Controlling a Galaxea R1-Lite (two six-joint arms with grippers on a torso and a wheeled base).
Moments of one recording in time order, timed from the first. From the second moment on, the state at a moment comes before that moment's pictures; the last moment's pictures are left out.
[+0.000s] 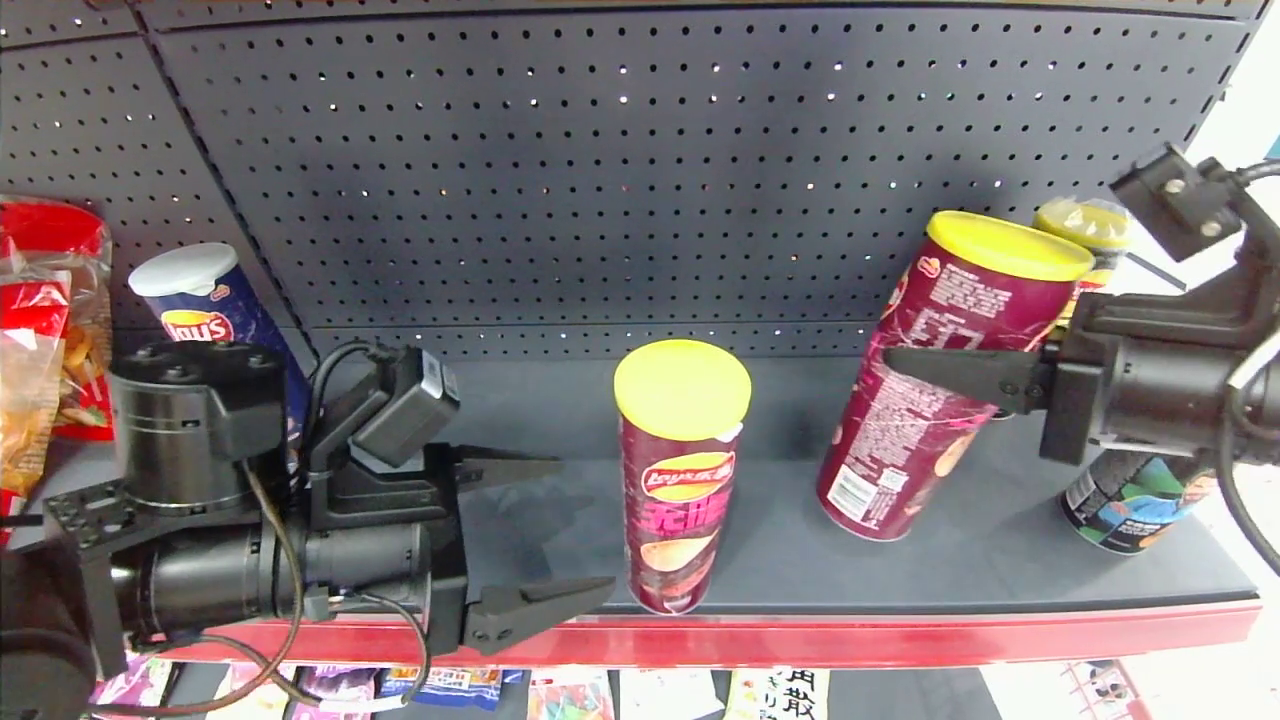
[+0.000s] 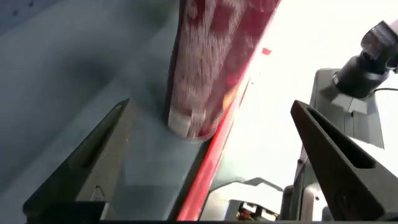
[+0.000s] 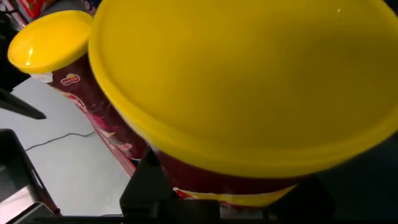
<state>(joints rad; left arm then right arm) -0.52 1.52 -0.53 -0.66 -0.65 0.12 0.41 1.36 -0.86 -0.26 0.38 -0.10</state>
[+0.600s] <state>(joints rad) -0.43 1.39 -0.42 -0.65 -0.52 0.14 0.47 1.69 -1.11 -0.27 0.36 -0.15</state>
